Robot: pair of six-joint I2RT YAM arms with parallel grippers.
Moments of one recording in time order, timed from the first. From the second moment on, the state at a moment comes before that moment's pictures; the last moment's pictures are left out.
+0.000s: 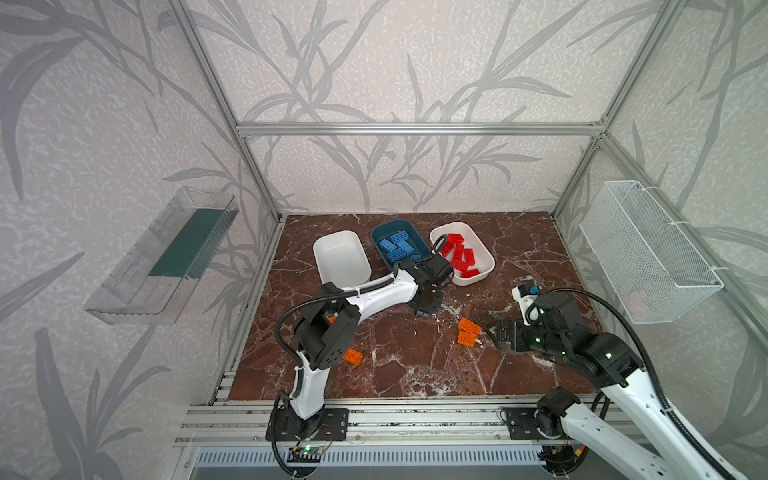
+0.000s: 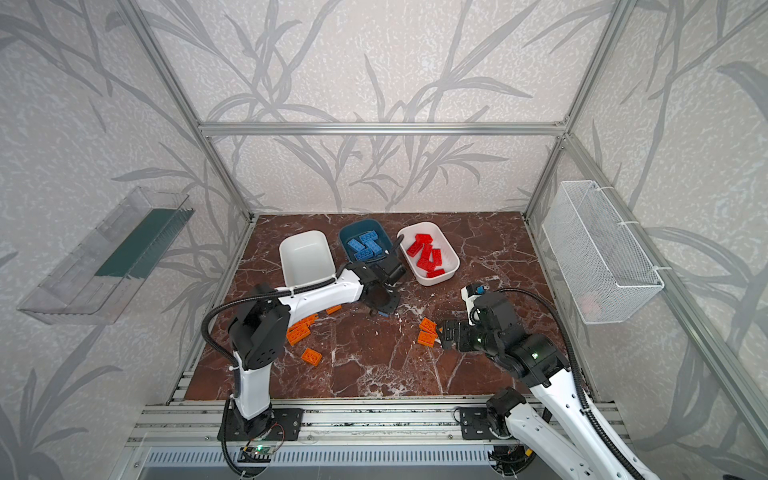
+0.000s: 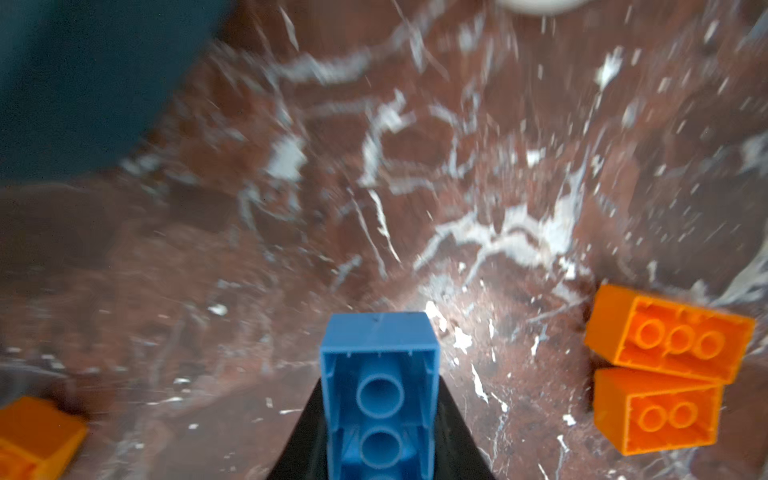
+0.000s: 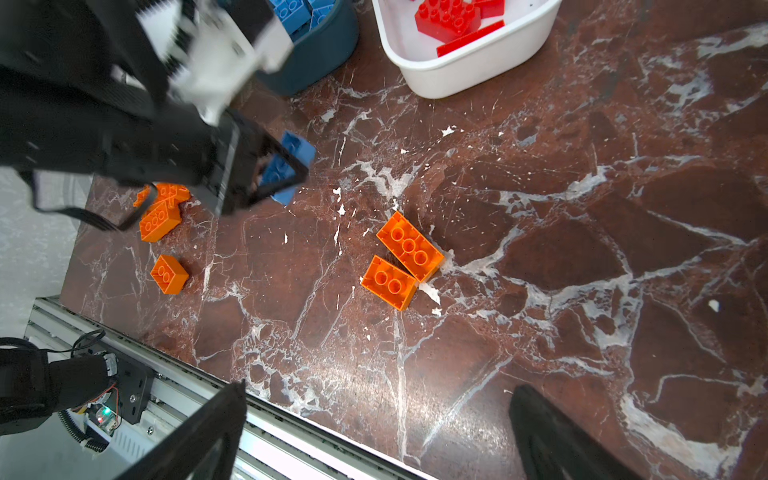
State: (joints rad) left arm -0.75 1.96 1.55 -0.79 -0.08 -0.42; right arm 0.50 0.72 0.81 -0.93 -0.12 0.47
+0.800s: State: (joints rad) left arm -0.47 2.45 2.34 -1.08 -0.04 -0.47; right arm 0.50 1.08 0.90 -0.74 -0.14 0.36
